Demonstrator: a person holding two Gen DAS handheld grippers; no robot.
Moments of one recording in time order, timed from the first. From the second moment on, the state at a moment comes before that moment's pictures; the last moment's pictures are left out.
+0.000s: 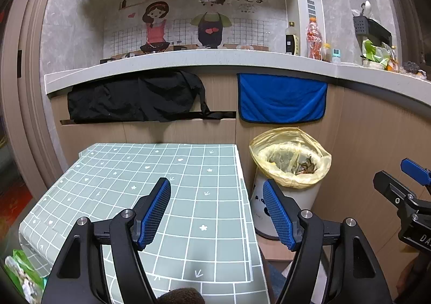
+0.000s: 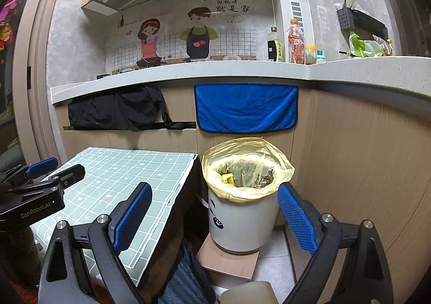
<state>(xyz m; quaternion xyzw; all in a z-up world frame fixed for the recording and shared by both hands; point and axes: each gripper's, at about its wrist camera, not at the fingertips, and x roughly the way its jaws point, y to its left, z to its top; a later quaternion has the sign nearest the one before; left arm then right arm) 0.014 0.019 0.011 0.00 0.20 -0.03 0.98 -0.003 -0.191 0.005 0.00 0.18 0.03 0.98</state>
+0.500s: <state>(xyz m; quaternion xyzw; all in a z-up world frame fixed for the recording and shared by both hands) 0.011 0.012 0.012 0.00 0.19 -0.04 0.98 -0.006 -0.191 0.007 0.00 0.17 0.03 0.98</state>
